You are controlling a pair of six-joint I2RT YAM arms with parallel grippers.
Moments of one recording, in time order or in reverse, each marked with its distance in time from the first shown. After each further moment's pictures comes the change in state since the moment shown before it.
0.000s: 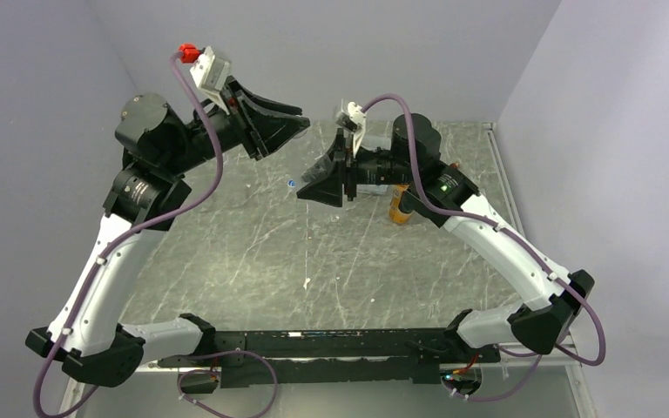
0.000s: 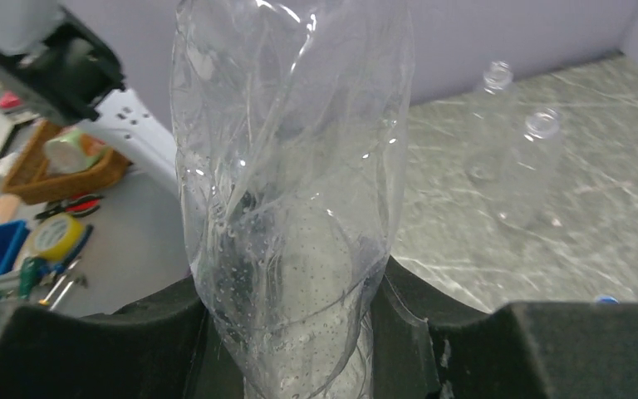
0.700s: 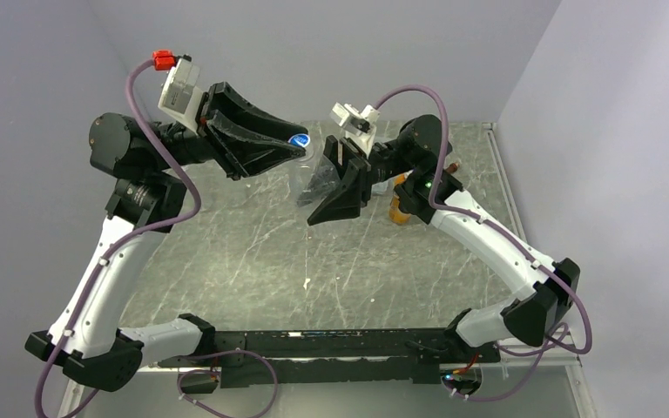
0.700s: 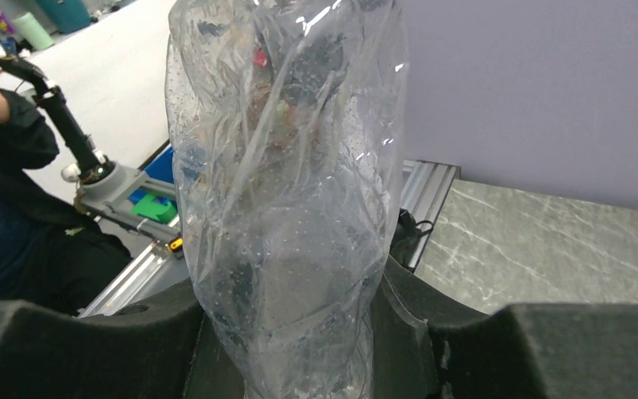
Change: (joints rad) left arm 0.024 -0.034 -0.080 0.507 0.472 -0.255; right arm -0.013 0.052 -0.054 0.629 -0.569 0.458
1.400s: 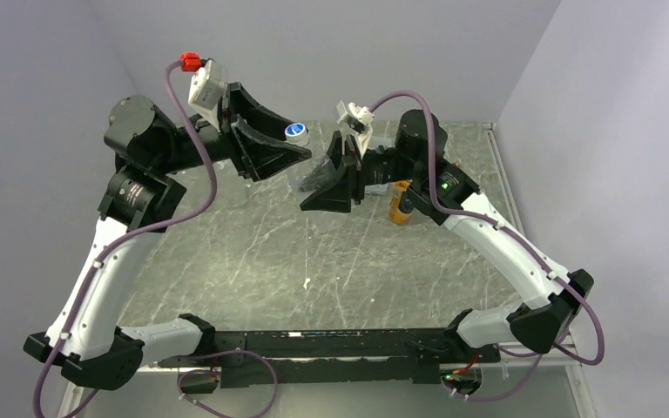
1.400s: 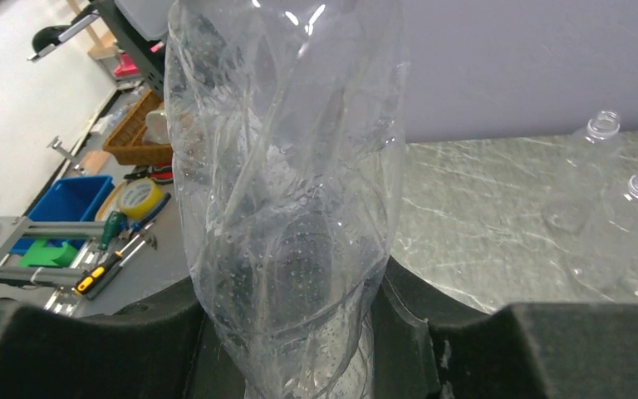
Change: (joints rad) left arm -0.003 0.004 0.061 -0.407 -0.103 0.239; right arm -0.003 -0.047 0.055 -0.491 0.268 -0.372
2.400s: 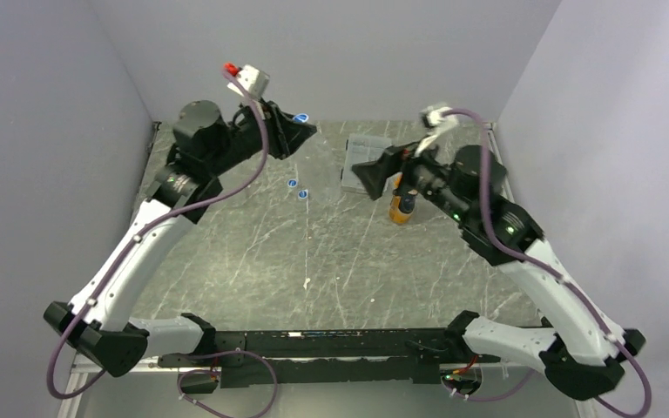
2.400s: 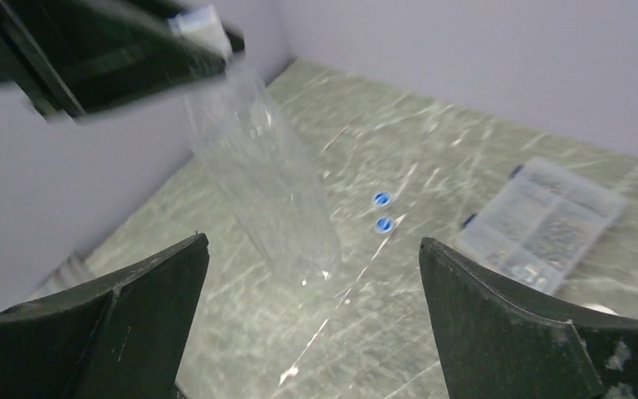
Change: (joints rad) left arm -0.021 0.060 -0.160 -0.045 -0.526 0.077; right arm -0.004 -0.284 -0.129 -0.308 0.964 -0.015
